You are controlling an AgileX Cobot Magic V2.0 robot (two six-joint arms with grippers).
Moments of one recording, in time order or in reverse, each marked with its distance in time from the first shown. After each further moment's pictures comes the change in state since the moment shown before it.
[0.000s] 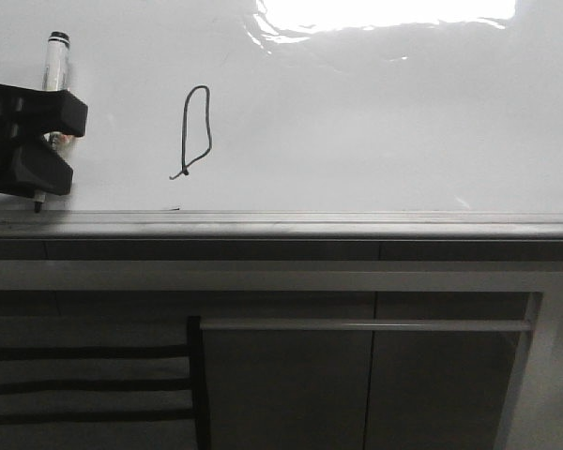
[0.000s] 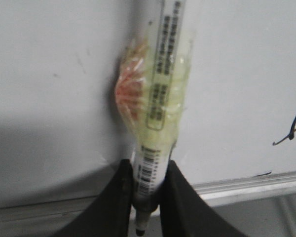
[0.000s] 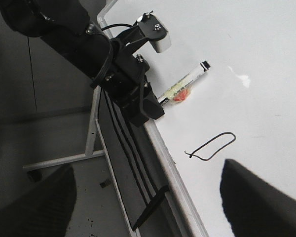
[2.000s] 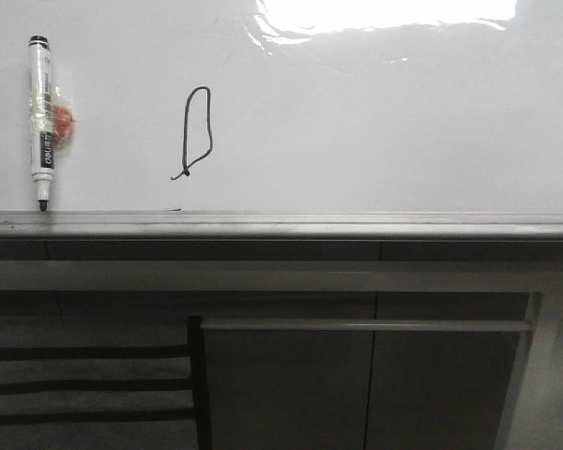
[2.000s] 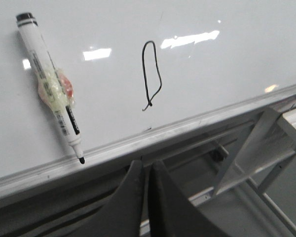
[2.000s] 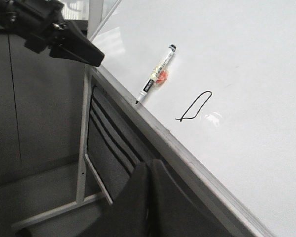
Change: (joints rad) left arm 0.005 -0.706 0.260 0.169 0.233 0.043; right arm 0.000 -0.717 0.619 -0.070 -0.200 0.211
